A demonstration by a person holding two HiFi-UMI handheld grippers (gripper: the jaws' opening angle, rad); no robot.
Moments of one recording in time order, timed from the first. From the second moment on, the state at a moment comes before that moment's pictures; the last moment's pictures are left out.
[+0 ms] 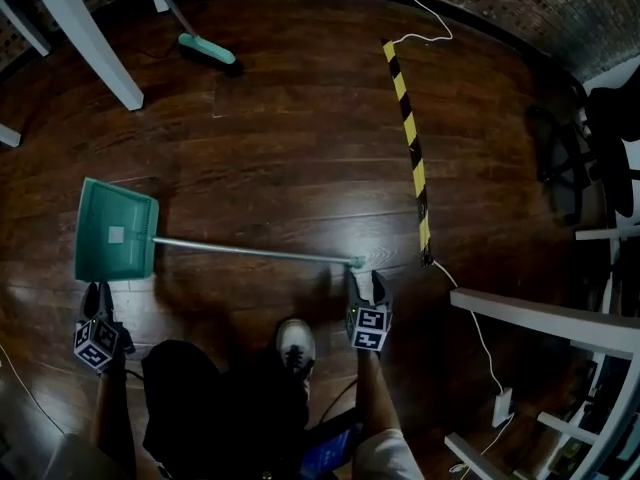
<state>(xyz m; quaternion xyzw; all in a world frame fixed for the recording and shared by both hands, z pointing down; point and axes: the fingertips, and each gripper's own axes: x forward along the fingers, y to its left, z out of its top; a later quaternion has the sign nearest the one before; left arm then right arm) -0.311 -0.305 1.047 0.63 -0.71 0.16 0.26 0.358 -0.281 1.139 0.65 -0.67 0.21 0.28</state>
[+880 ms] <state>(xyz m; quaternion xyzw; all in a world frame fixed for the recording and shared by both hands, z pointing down) -0.327 -0.339 1.040 0.65 -0.71 0.11 0.25 0.366 -0.315 1.162 0.65 -0.67 0.19 0.31</state>
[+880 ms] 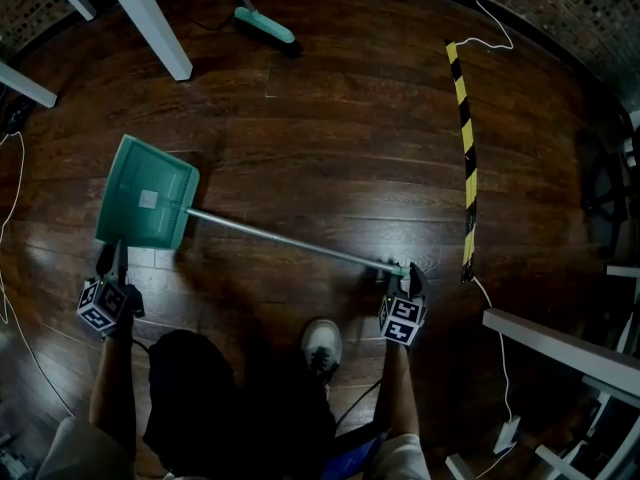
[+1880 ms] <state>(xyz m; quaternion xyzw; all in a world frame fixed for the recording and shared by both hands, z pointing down) -0.191 -0.303 1.088 0.71 -0.57 0.00 0.42 0.453 -0.304 0.792 0.78 -0.59 -0.10 0.19</state>
